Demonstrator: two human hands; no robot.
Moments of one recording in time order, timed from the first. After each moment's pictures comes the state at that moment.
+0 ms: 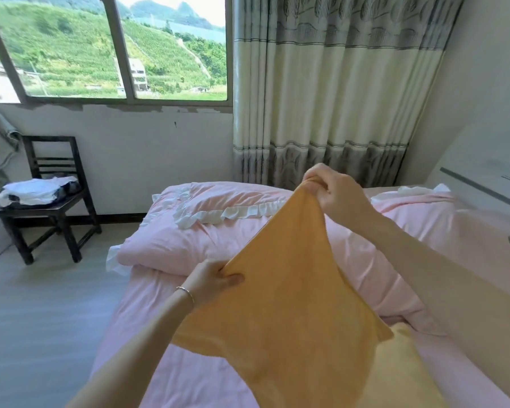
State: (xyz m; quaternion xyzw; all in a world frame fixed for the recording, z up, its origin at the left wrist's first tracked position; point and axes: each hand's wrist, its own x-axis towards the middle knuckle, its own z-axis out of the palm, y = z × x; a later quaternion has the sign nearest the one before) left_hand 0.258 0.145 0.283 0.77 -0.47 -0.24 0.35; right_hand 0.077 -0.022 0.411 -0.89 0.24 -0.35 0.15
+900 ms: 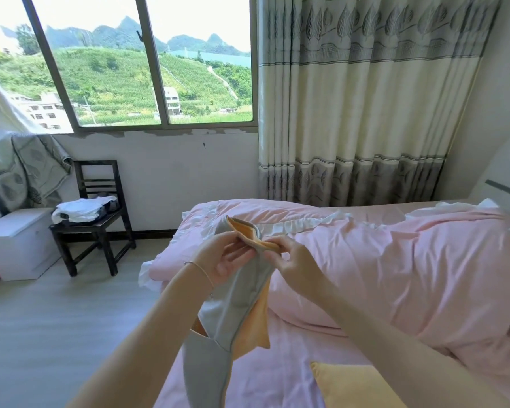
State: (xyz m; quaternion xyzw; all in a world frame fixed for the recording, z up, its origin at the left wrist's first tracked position) left_hand 0.258 0.135 0.380 0.48 -0.08 -0.47 0.74; right_hand 0.142 0.035 0.338 -0.82 0.15 -0.31 0.46
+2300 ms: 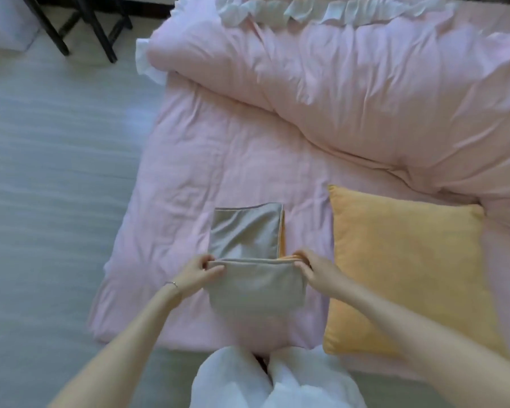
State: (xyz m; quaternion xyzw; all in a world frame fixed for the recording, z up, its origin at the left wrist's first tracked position) left_hand 0.209 0.323 0.041 0.79 -0.15 -0.49 0.33; right_hand 0.031 0.108 0.039 -0.87 0.26 0.18 0.38
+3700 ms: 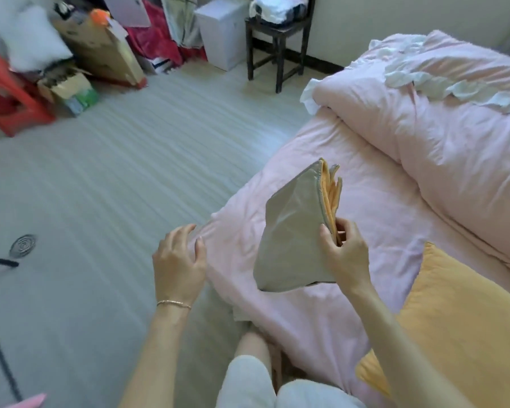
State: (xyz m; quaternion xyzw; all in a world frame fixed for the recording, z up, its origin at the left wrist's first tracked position) left_hand 0.087 0.469 0.156 0.95 0.02 0.16 0.28; right_hand 0.063 0.223 0.161 -0.80 0.23 -0.11 0.55
